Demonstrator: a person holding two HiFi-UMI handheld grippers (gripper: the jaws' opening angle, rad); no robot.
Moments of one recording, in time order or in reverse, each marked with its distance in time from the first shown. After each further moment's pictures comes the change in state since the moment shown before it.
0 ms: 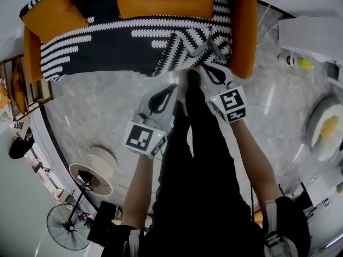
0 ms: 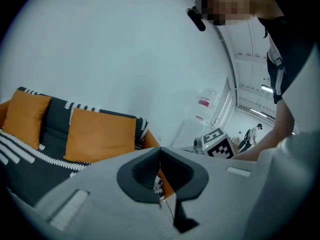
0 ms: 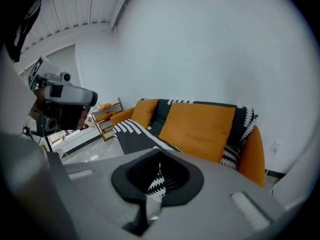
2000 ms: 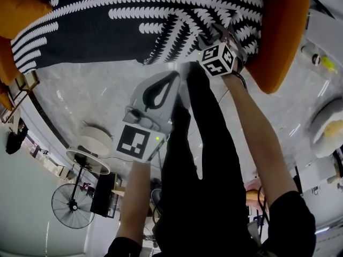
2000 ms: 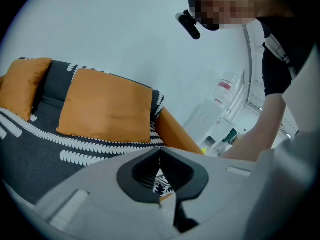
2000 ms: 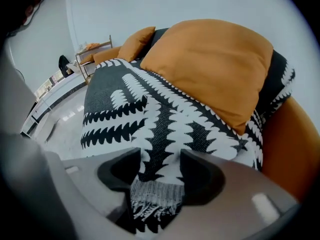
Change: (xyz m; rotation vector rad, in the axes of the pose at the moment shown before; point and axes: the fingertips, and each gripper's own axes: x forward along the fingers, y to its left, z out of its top) left arm 0.131 0.117 -0.133 -0.102 0.173 0.050; right arm 0.261 -0.121 -0.254 -0.214 0.485 -0.079
